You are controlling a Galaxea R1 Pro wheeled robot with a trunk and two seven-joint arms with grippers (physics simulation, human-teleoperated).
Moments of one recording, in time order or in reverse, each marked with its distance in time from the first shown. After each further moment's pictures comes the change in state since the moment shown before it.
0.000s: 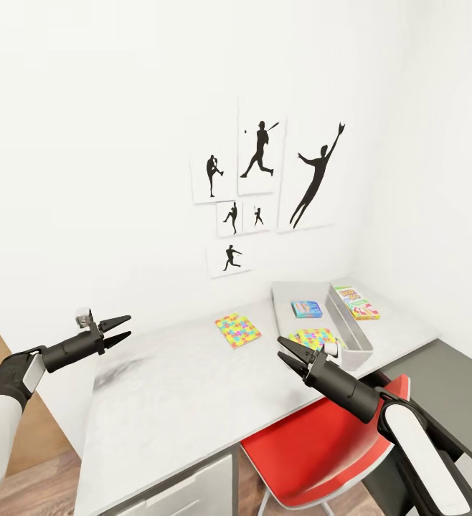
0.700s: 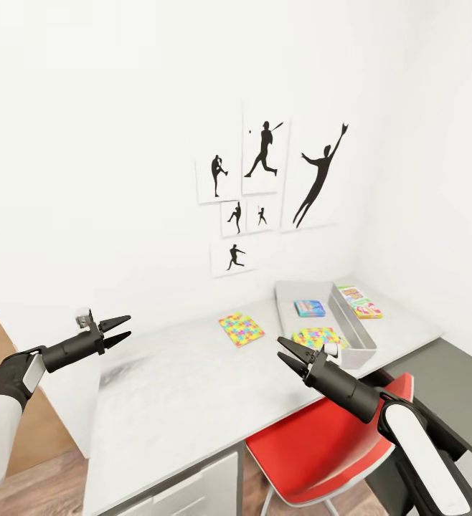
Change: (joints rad) left arm 0.000 0.000 0.000 0.000 -0.001 0.000 0.000; right arm 0.000 0.000 -0.001 -0.001 -0.002 0.007 0.001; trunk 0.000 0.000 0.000
